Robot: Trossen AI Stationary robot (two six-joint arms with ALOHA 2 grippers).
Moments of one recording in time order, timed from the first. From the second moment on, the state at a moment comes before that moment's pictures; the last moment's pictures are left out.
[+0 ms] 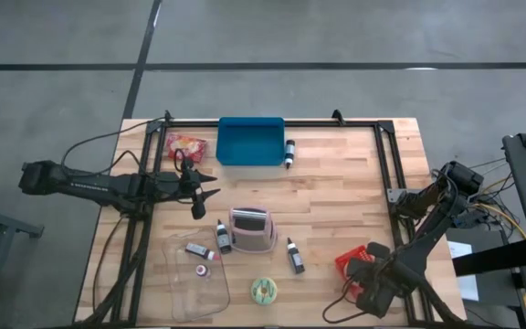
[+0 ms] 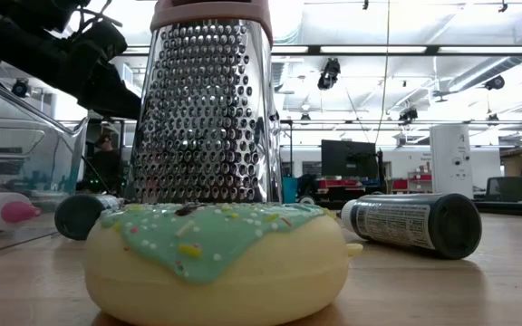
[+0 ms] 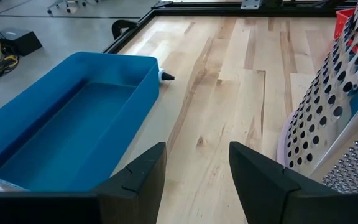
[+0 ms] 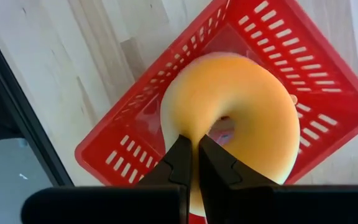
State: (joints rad) left arm -0.03 0.77 0.32 -0.01 -0.33 -0.04; right arm 0.95 1.61 1.12 -0.99 0.06 1.33
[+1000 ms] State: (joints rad) left arm -0.03 0.77 0.32 -0.01 -0.33 -0.04; right arm 0.95 1.61 1.12 -0.99 0.08 1.32
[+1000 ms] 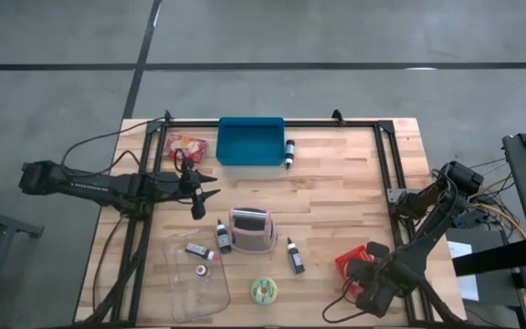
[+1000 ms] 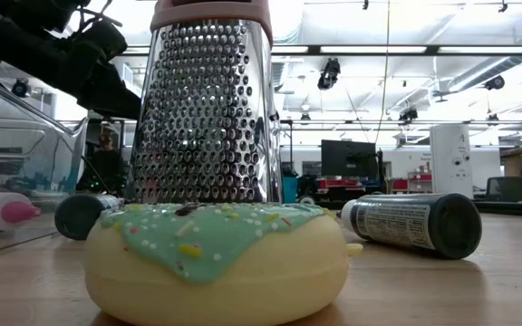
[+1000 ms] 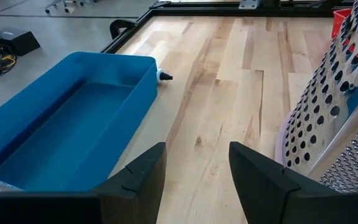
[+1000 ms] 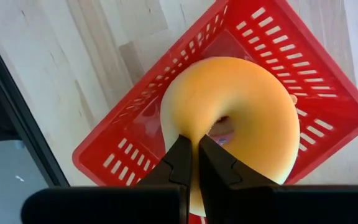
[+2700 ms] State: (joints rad) left arm -0.03 0.78 0.39 0.55 0.13 0.02; right arm 0.71 1.61 1.21 -1.31 1.50 0.95
